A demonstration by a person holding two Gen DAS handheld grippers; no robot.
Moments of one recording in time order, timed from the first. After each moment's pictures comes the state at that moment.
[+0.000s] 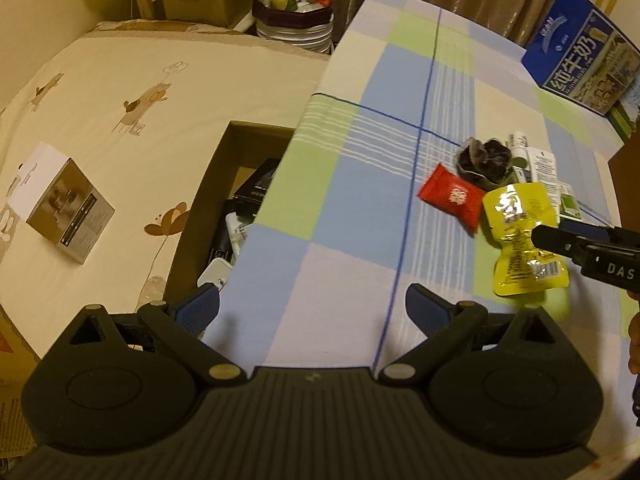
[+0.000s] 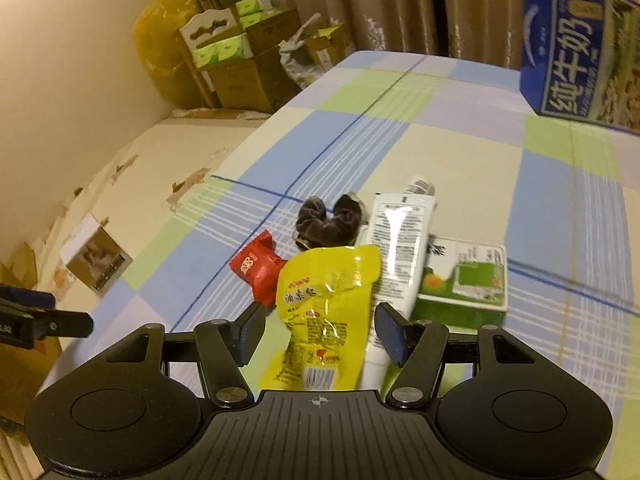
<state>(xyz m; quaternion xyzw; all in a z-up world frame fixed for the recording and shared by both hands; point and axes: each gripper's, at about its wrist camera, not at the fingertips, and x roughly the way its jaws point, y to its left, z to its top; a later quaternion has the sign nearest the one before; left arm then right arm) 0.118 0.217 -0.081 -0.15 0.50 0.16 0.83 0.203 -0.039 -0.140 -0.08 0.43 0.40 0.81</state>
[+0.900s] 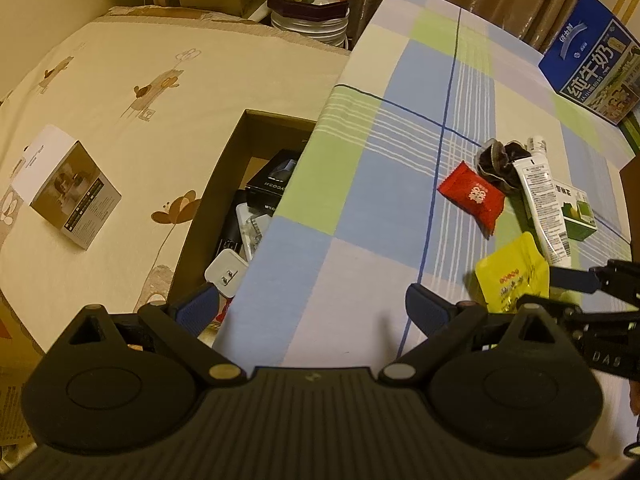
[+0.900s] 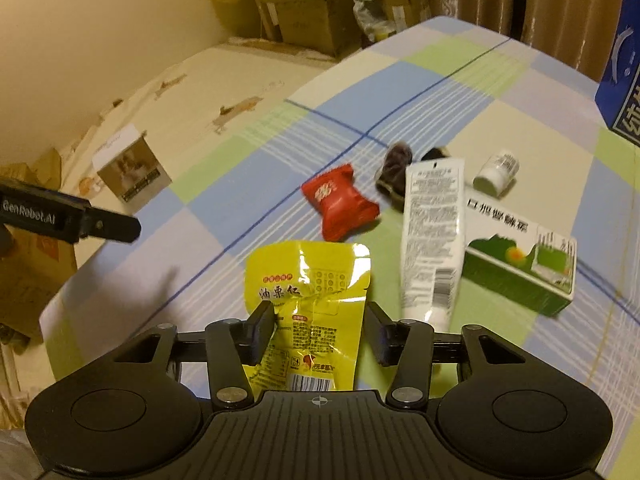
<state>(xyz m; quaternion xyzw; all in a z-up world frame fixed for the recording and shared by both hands) 0.117 0.229 -0.090 -0.16 0.51 0.18 0.83 0.165 -0.009 -0.155 -0.18 0.46 0.46 0.74</state>
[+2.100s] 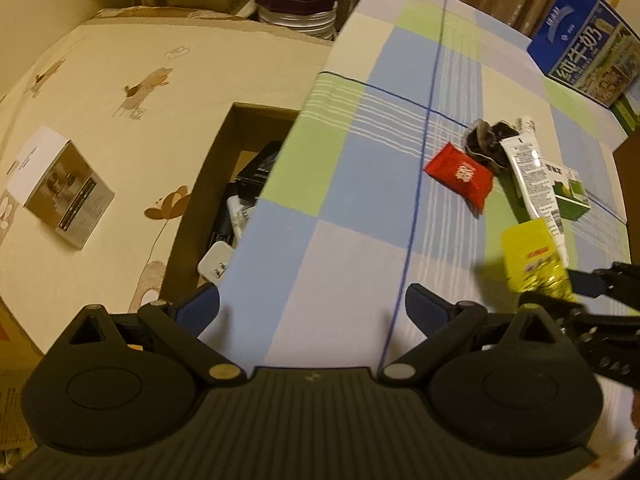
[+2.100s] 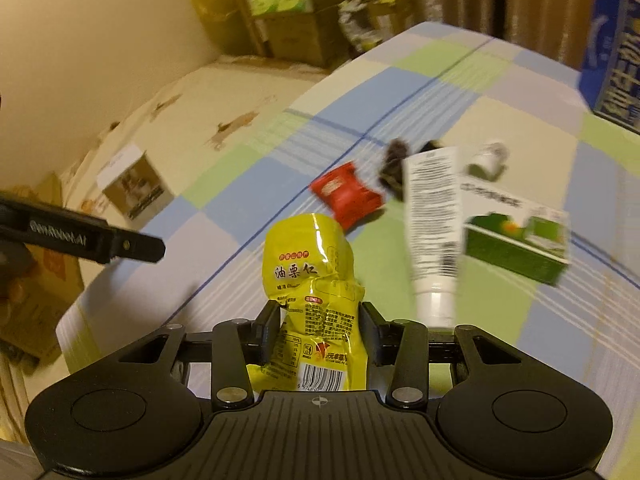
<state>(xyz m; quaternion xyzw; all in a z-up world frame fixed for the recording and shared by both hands) 0.115 0.214 -0.094 -0.15 0.52 0.16 0.83 0.149 -0.030 -0.144 -0.13 0.45 0.44 0.76</state>
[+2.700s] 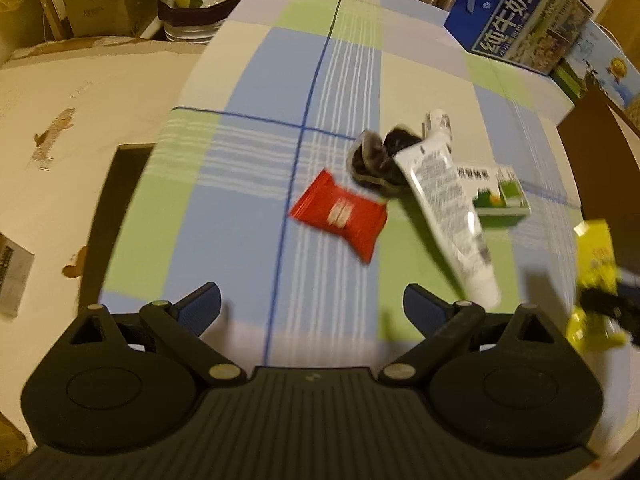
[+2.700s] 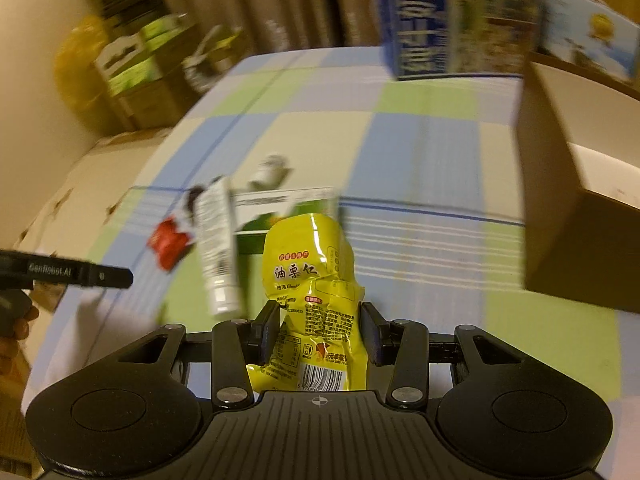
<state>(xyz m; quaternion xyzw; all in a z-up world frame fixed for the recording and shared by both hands) 0.208 0.164 -0.109 -0.13 0.52 0.06 0.84 0.193 -0.155 -0.109 -0.03 0.46 0.27 0.85</state>
